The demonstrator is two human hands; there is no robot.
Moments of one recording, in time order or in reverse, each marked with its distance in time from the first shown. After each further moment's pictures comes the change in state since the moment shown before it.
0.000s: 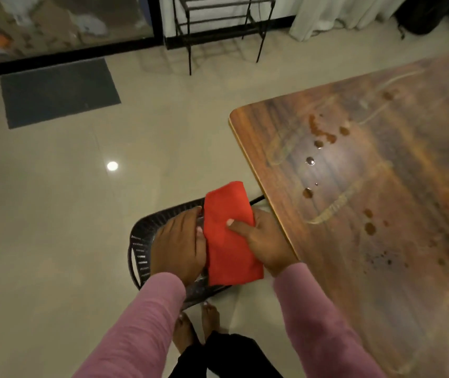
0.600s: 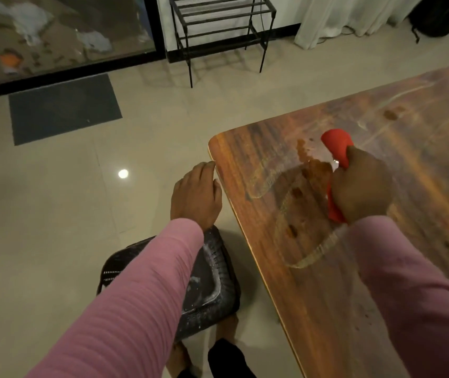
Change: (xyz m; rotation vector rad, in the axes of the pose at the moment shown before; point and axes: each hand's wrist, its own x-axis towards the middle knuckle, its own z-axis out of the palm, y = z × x) left_hand 0.162 0.080 0.021 0.098 0.046 0.023; right_hand 0.090 -0.090 -0.192 -0.998 0.818 -0.218
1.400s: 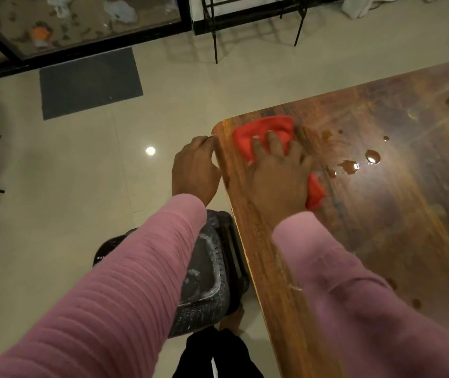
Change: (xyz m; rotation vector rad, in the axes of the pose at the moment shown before) left_hand 0.049 0.010 0.016 -0.056 0.149 -0.131; right_hand -0.010 -0.086 0.093 -0.105 -0.294 -0.437
